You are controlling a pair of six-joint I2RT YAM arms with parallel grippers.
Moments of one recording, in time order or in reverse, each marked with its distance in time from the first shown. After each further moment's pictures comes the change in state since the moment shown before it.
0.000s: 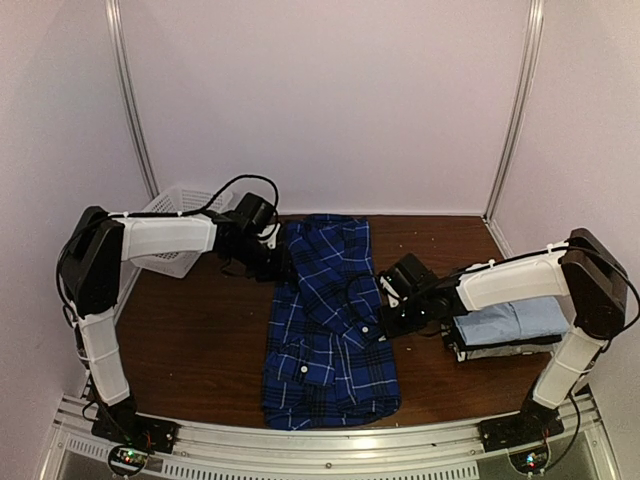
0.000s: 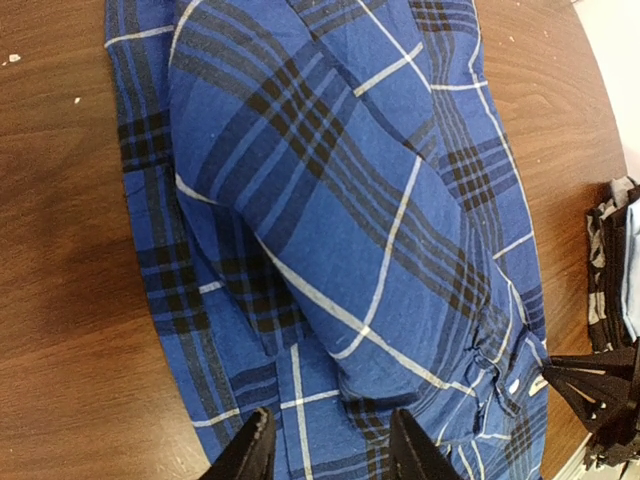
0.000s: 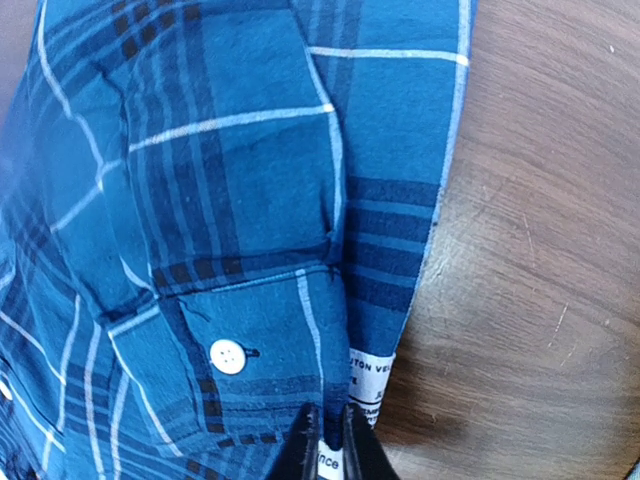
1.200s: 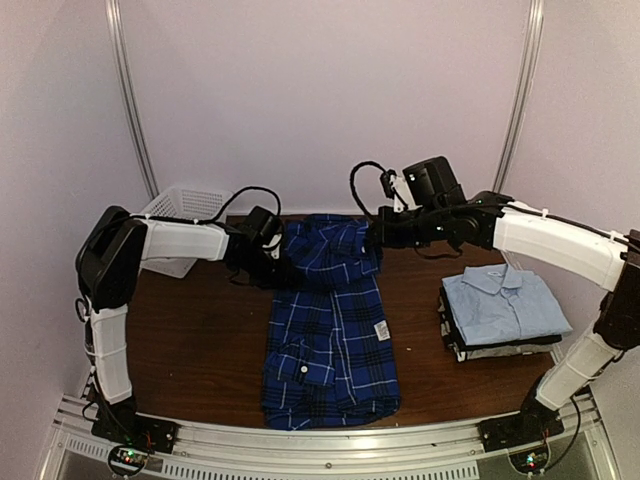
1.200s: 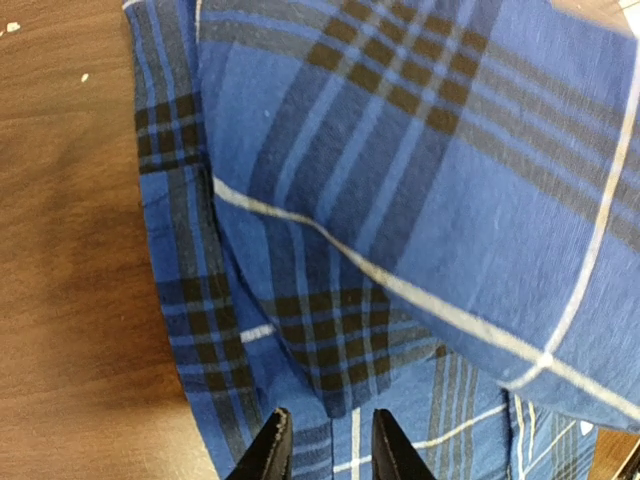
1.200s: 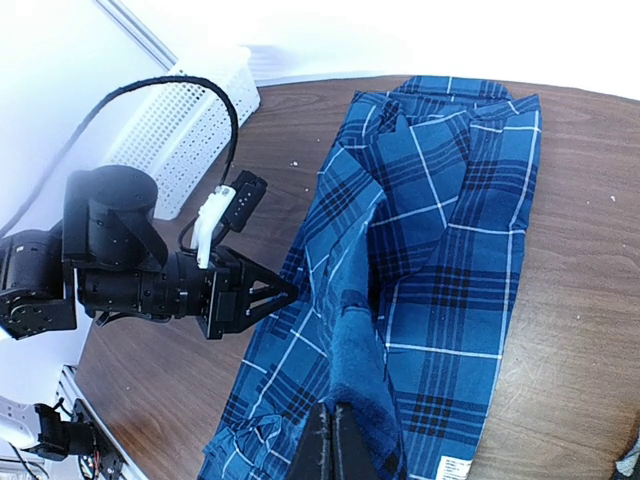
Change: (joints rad) left arm 0.000 0.101 -0.010 0.079 -0.071 -0.006; right arm -0.064 -0.140 0.456 -0.161 -0.062 0.065
